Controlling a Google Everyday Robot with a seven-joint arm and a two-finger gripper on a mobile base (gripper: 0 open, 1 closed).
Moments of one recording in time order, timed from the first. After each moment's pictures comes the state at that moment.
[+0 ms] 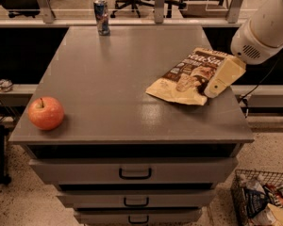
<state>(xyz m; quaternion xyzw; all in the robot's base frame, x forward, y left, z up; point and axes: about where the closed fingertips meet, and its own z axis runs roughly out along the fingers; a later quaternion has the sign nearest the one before) 0.568 -0.219 0.926 -0.47 0.85 -0.05 0.26</state>
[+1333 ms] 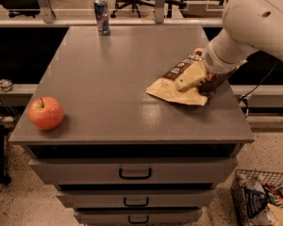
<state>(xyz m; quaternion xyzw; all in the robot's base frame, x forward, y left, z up) 0.625 -0.196 0.861 -0.22 0.94 -0.02 0.27</state>
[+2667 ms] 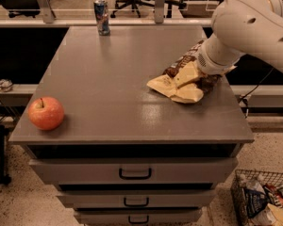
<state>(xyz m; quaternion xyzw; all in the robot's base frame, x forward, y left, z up) 0.632 -0.185 0.852 -0.19 0.94 -0.02 0.27</state>
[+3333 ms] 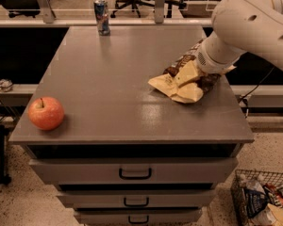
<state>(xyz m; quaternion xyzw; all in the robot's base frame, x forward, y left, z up) 0.632 -0.184 0.858 -0.19 0.94 -0.02 0.27</state>
